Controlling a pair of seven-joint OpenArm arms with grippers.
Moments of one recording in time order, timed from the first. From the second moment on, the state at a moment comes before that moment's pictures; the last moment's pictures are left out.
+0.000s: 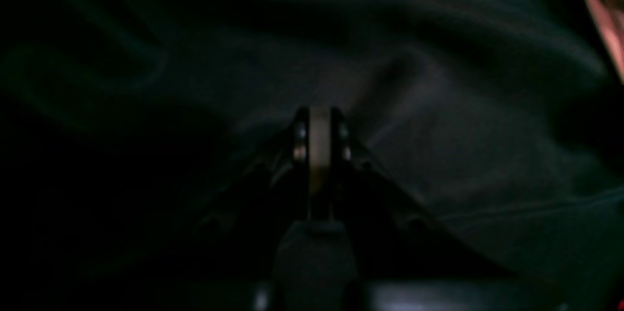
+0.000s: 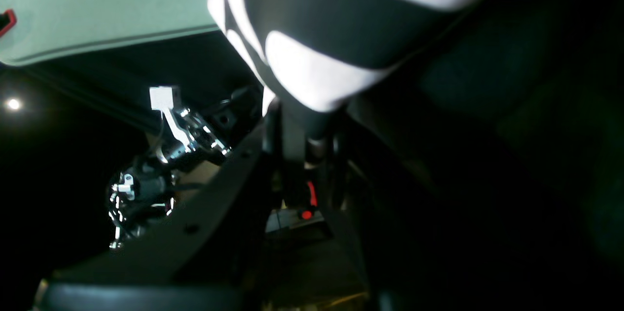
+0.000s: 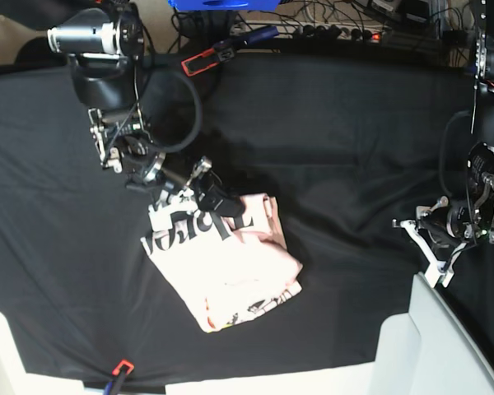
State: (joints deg) left arm -19.7 -35.5 14.6 57.0 -39.2 -16.9 46.6; right arm 13.4 -5.1 9.6 33.1 65.6 27.7 -47.3
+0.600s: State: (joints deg) left arm -20.3 -32.0 14.3 57.0 -40.9 -16.9 47.9; right arm 7.6 -5.0 9.3 47.9 63.1 7.3 -49.3
